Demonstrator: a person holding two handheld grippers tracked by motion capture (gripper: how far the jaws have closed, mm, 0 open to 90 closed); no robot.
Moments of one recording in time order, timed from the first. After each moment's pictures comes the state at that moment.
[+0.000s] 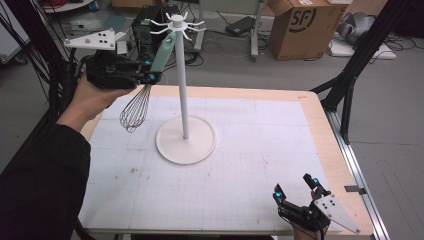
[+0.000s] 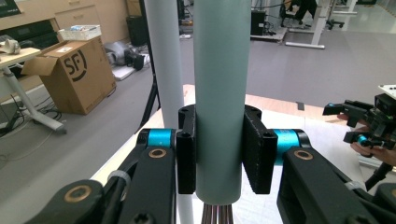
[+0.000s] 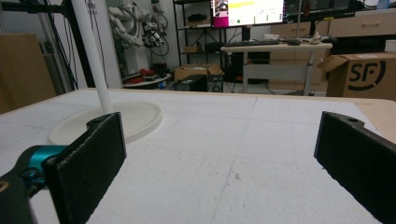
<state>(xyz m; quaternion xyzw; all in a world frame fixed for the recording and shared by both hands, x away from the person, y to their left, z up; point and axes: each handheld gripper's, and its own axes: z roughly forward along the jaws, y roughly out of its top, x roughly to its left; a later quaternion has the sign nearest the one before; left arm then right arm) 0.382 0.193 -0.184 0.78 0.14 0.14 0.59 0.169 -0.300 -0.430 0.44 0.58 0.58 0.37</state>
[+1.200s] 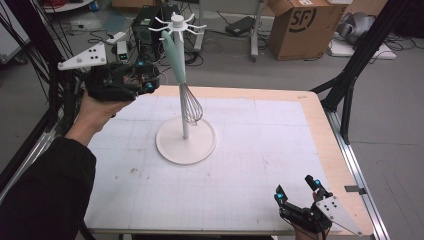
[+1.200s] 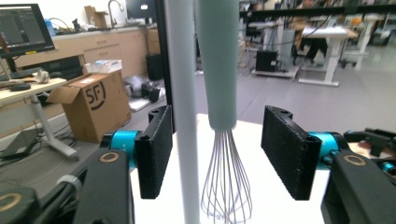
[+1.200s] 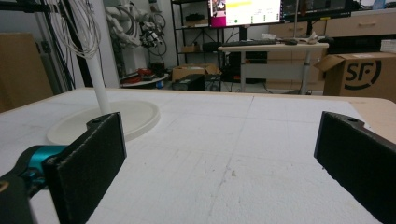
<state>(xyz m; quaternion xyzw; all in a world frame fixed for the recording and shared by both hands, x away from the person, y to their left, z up) 0.366 0.204 -0.220 0.72 0.15 0.17 0.66 0.166 -0.303 -0.430 0.45 0.58 0.58 0.37</state>
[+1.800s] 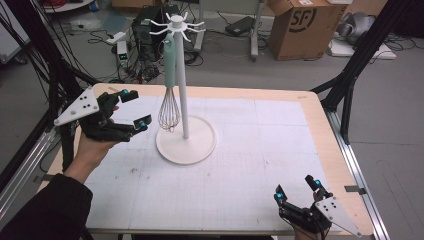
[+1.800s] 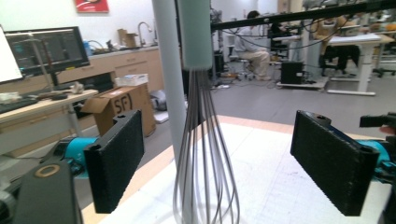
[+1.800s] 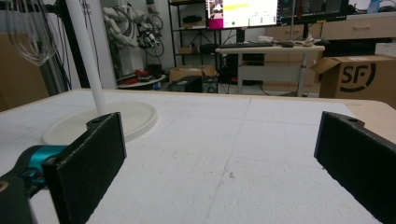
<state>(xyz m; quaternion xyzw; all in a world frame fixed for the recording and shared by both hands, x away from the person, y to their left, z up) 0.314 0.218 -0.287 0.69 0.17 0.24 0.67 0.165 -0.301 -0.430 0.45 0.58 0.57 0.38</state>
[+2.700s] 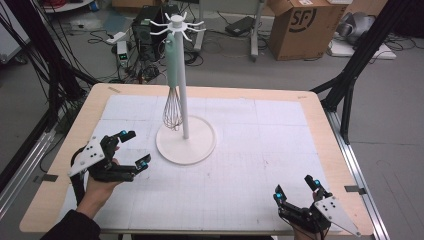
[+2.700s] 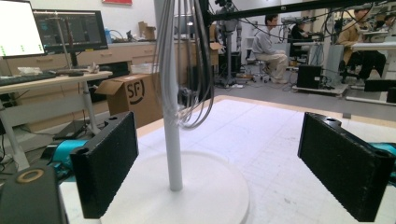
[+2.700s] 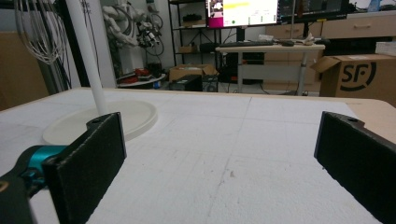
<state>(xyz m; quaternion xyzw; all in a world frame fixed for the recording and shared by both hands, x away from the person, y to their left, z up) 0.267 0.225 -0.387 0.67 0.22 0.25 0.67 0.165 -0.300 -0.430 0.45 0.58 0.57 0.37</state>
